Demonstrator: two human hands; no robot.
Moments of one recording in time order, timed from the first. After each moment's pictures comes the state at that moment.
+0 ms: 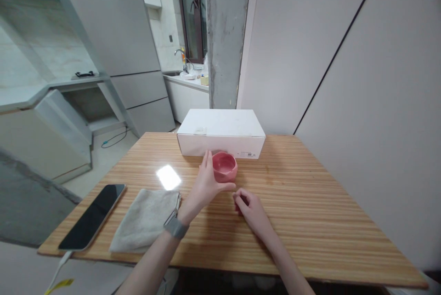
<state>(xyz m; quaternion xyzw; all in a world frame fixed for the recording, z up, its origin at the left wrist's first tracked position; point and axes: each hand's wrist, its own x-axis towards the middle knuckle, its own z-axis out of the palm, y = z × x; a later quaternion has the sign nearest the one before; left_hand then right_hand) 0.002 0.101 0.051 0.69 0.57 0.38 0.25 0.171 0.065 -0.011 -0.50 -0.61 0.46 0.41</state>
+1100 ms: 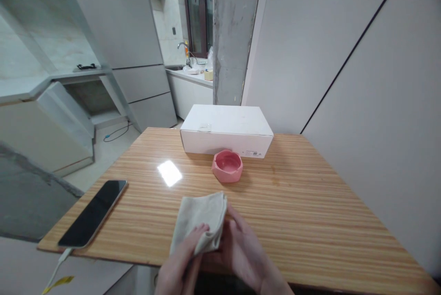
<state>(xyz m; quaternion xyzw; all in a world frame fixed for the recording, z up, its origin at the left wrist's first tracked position) -0.054 -0.054 -0.017 0.77 0.48 0.42 0.09 0.114 0.004 0.027 -0.25 -0.13 0.90 0.33</state>
